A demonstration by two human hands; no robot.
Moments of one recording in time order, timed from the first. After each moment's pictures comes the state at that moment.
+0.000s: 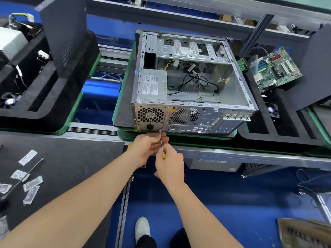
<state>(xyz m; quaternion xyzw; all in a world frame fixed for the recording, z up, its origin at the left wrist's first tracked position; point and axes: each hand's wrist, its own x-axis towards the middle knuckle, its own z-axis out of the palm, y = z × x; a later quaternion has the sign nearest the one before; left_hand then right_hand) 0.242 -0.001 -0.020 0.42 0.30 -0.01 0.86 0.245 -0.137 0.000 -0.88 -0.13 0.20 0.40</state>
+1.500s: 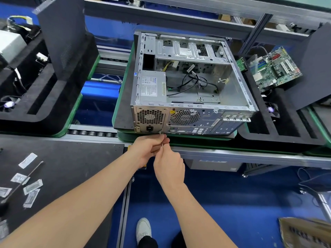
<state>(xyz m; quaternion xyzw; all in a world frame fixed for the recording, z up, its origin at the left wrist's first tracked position) 0.246 -0.001 -0.015 0.41 0.33 -0.03 0.85 0.246 -0.125 -0.003 -0.96 -0.18 0.08 0.21</state>
